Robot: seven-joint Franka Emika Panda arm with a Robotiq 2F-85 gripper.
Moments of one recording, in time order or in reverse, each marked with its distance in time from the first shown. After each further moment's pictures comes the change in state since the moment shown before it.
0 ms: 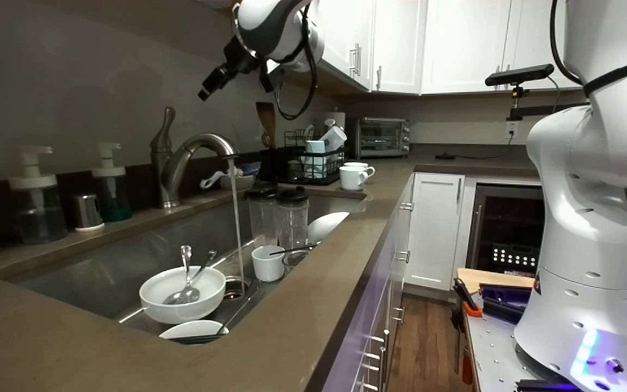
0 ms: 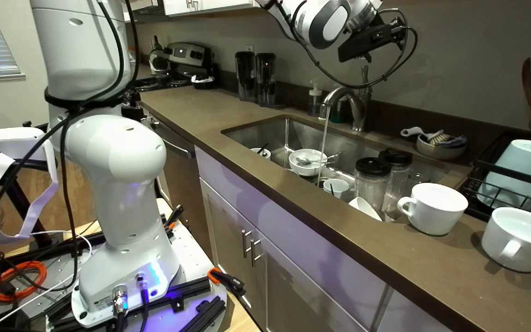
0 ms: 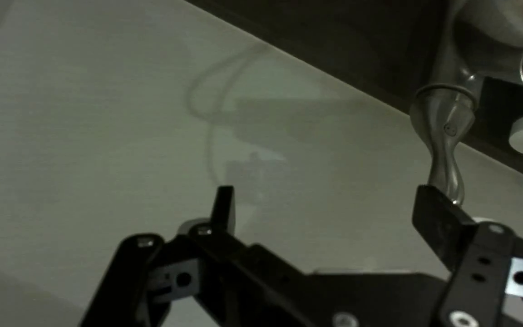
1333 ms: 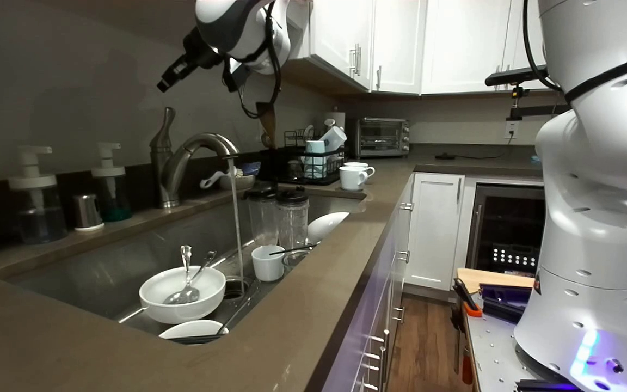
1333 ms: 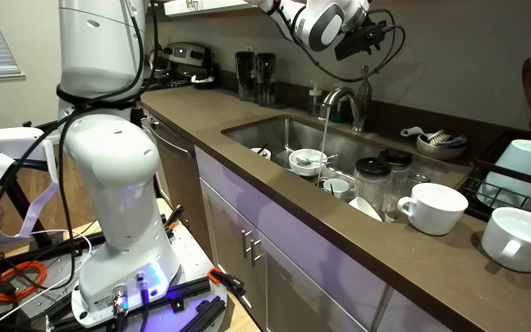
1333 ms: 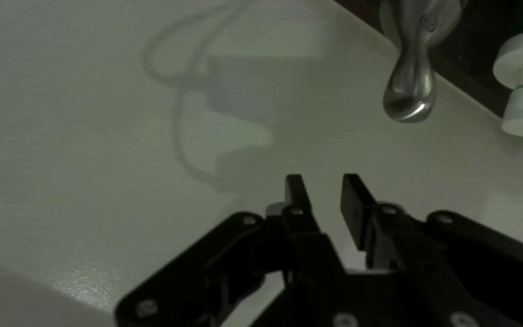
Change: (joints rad) arm -0.175 0.146 0.281 0.192 0.043 0.041 -0.092
